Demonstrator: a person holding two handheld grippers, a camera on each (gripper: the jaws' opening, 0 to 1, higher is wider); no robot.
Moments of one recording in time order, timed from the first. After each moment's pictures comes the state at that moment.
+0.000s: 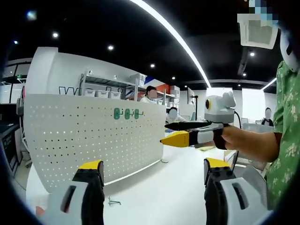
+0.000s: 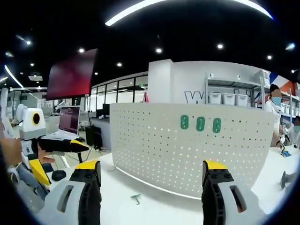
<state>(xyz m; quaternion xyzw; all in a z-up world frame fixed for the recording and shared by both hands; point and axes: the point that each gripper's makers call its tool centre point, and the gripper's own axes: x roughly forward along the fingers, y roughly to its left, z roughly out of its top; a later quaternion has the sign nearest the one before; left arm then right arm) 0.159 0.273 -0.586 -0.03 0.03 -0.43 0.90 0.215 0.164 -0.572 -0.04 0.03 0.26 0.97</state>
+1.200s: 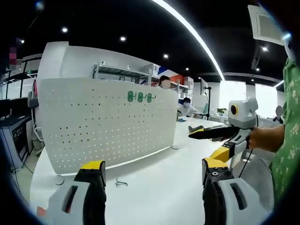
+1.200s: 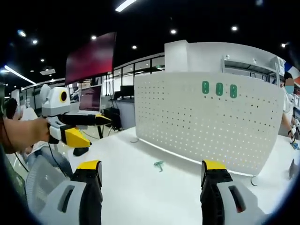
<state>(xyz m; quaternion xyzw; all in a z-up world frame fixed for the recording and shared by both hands) 0.155 0.297 -0.630 -0.02 0.08 -0.36 0.93 0.147 0.177 -0.646 -0.05 0.12 0.33 0.94</state>
